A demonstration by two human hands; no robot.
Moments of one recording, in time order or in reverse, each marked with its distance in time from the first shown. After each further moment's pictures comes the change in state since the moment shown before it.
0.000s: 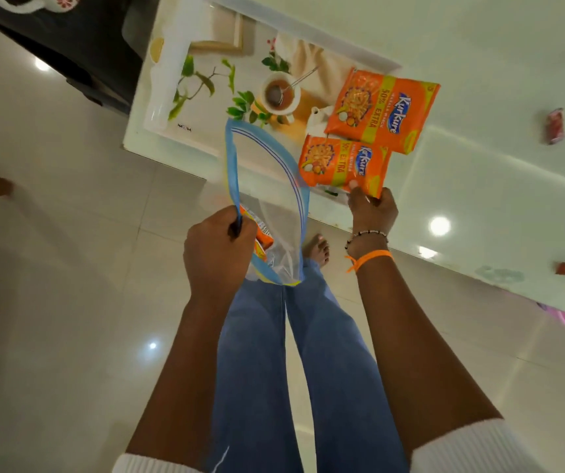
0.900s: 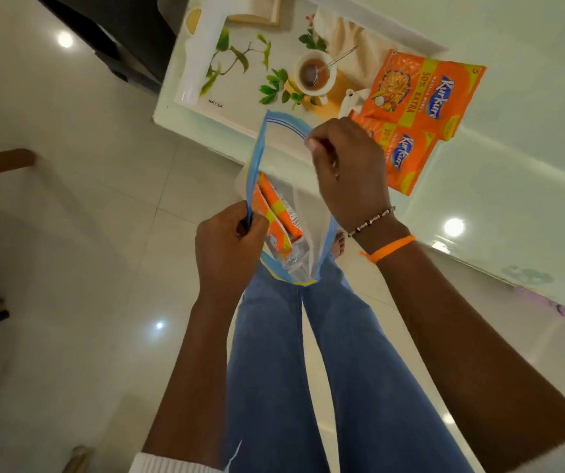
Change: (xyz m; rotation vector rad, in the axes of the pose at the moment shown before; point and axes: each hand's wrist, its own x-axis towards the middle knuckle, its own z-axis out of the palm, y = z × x) left_hand -0.018 -0.024 -0.017 -0.165 0.015 -0.031; right_hand -0.079 -0.056 0.032 -0.651 -0.507 -1.086
